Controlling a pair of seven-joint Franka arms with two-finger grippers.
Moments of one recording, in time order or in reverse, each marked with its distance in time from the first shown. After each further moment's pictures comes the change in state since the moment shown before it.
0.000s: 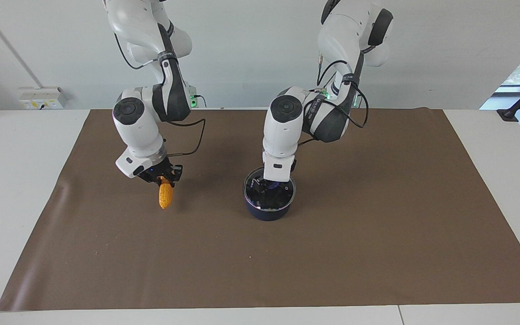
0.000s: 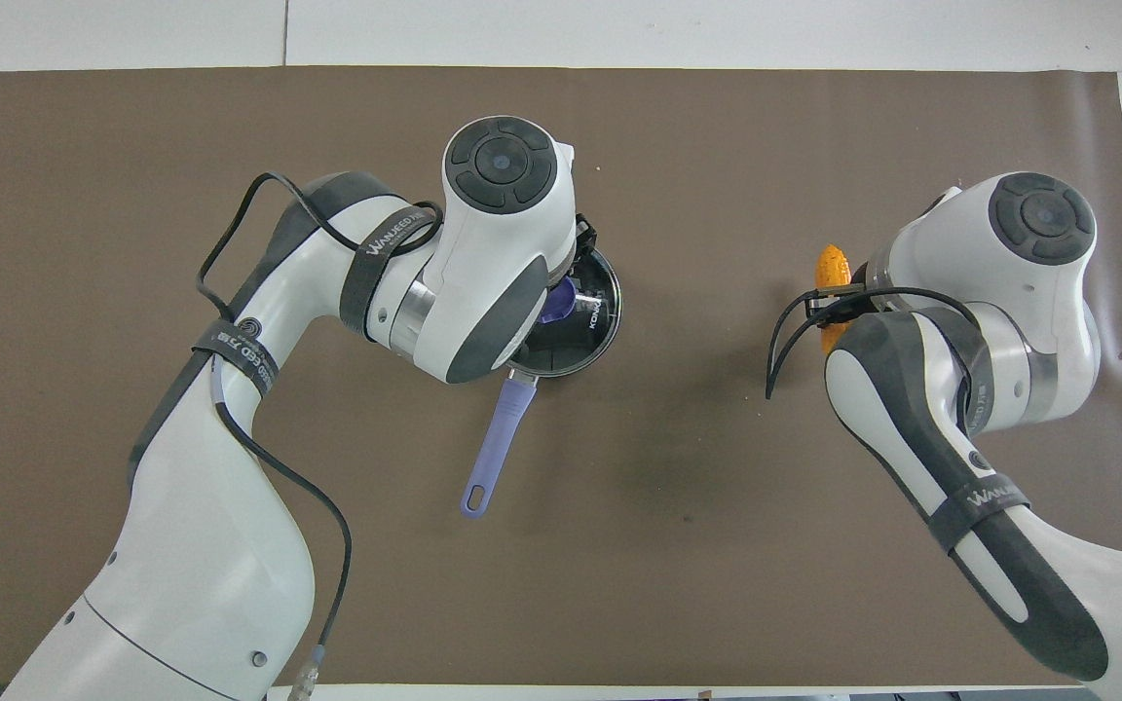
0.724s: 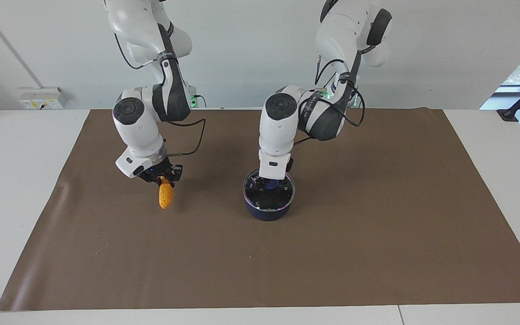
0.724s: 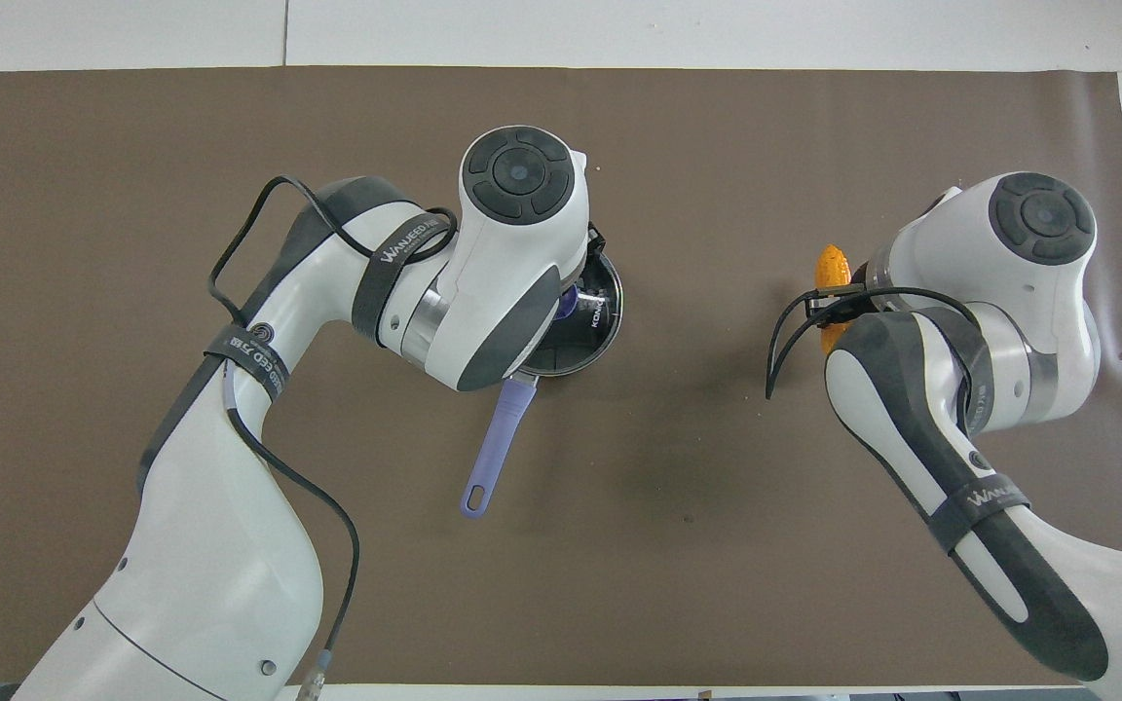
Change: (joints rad) left arm -0.012 0.000 -0.004 0.000 0.005 -0.001 -0.001; right arm 0.000 0.000 0.000 0.000 0.000 0.000 0.000
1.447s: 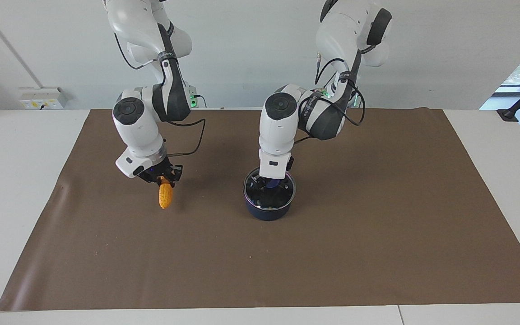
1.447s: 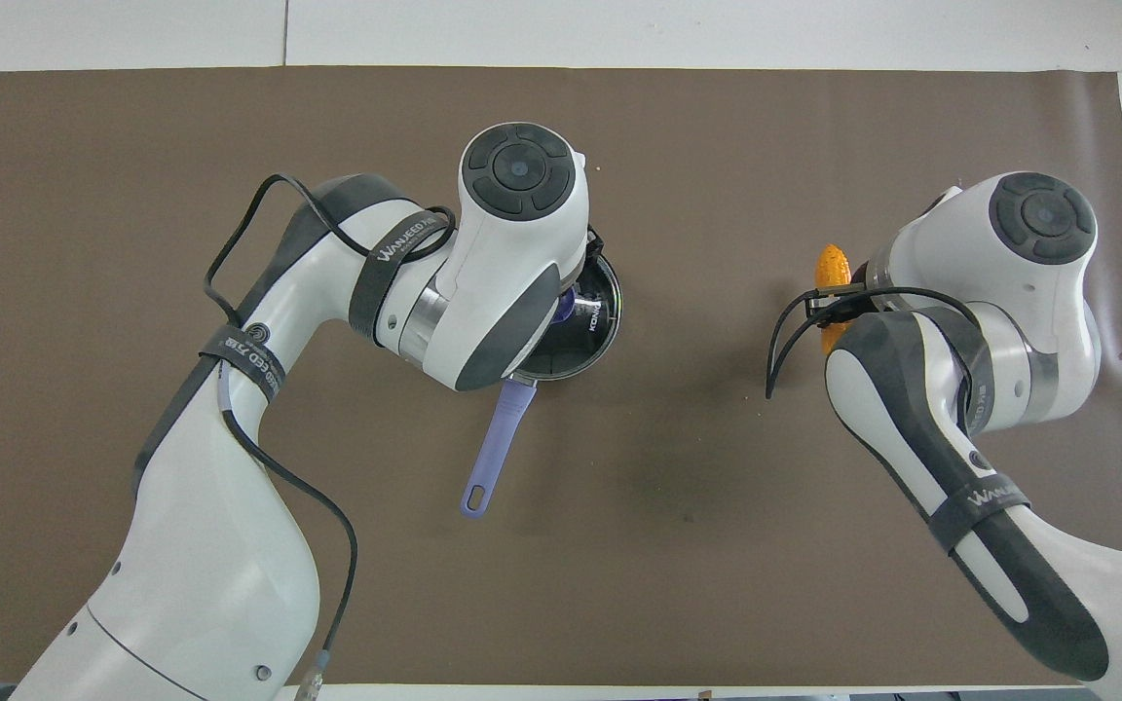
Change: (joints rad) left arm 0.000 -0.008 0.001 0.008 -0.002 -0.041 -0.003; right arm 0.000 0.000 0.000 0.001 0.000 0.000 0.000
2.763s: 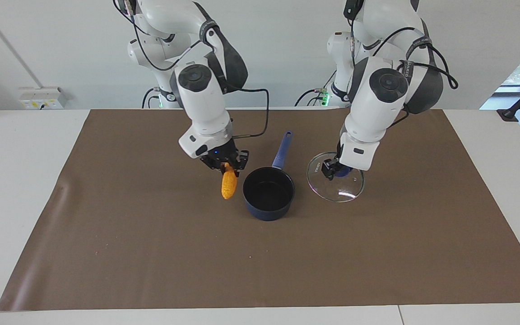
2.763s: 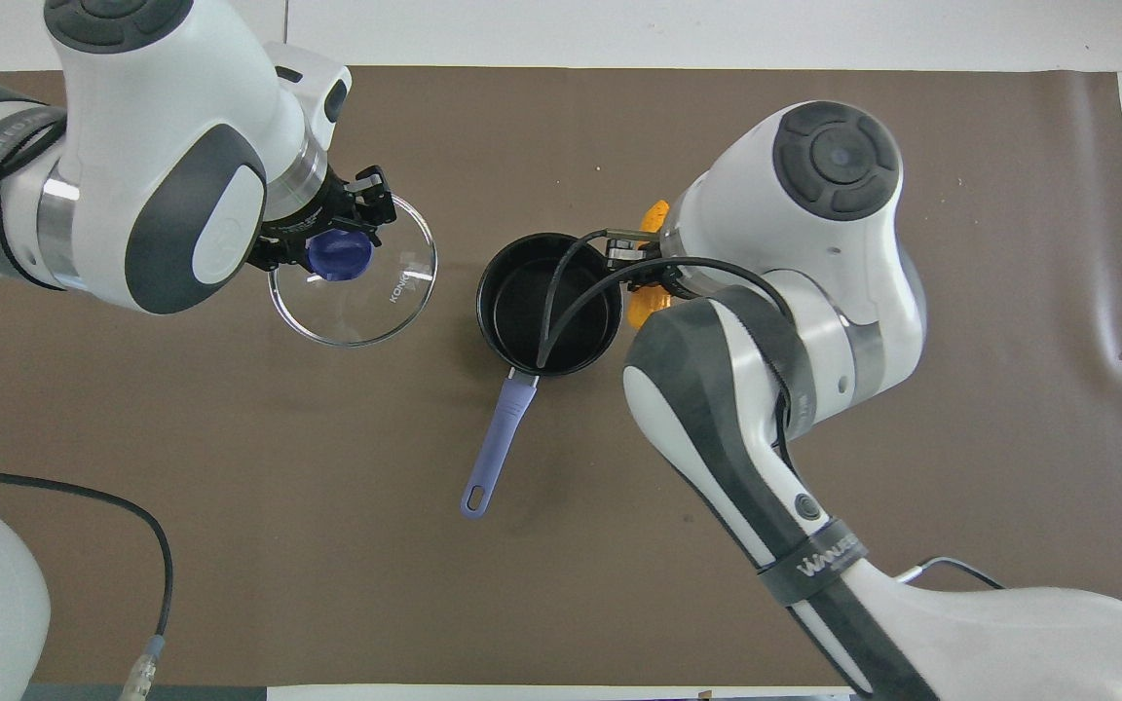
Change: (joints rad) left arm 0.284 -0.169 0.022 -0.019 -0.019 -0.222 0.546; right arm 0.308 0.147 0.024 0.418 0.134 -0.158 0.470
